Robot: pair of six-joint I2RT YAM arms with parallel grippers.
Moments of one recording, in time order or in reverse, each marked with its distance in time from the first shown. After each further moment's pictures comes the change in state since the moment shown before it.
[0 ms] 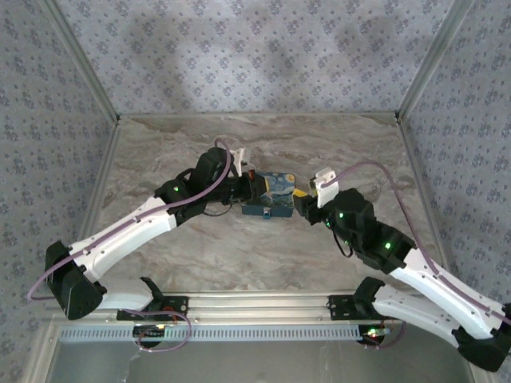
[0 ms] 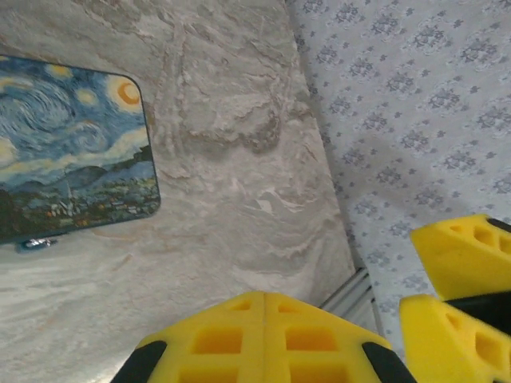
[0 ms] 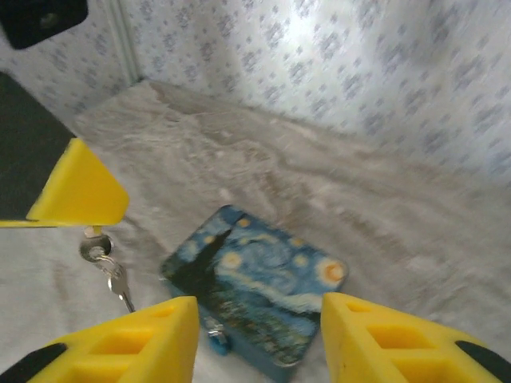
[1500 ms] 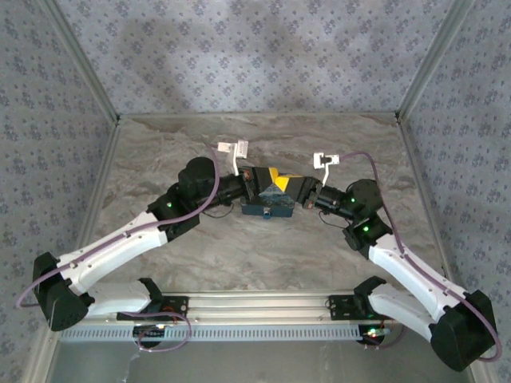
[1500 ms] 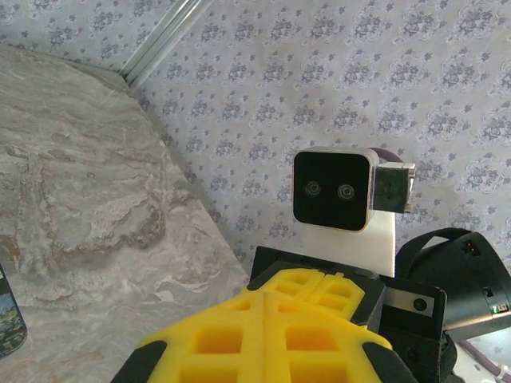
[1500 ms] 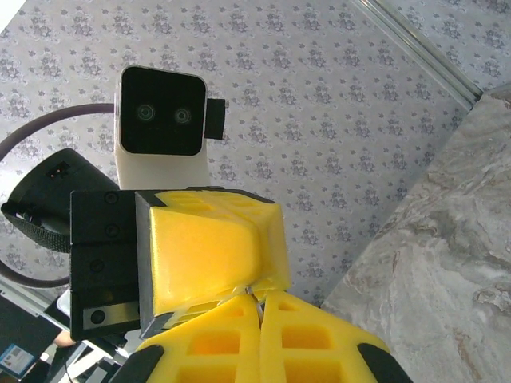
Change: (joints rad) left arm -0.068 -0.124 -0.141 0.451 -0.012 0.047; right arm -0.286 0.170 -0.209 0.919 -0.918 0.863
